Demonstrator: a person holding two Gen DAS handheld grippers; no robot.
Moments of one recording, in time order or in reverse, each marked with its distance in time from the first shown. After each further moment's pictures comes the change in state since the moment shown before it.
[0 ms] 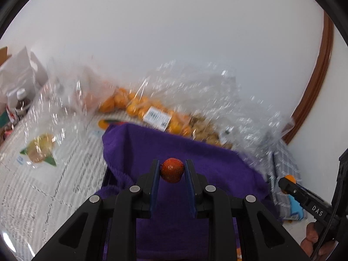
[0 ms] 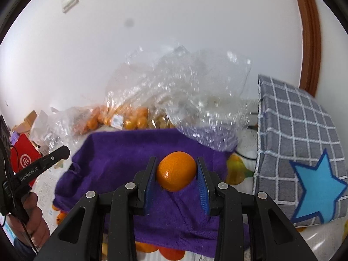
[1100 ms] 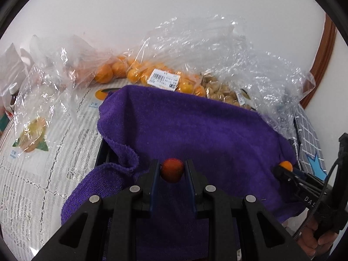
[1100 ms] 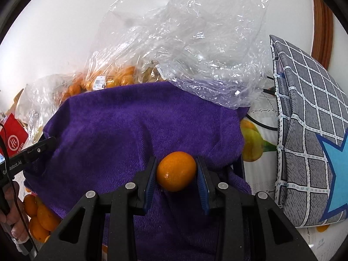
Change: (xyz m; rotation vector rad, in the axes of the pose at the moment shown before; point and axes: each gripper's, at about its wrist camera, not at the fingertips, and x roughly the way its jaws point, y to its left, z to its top) left arm 0.043 0.006 -0.020 0.094 0.169 0.071; right arm 0.069 -0.008 -0.035 -0.035 0.131 -0.028
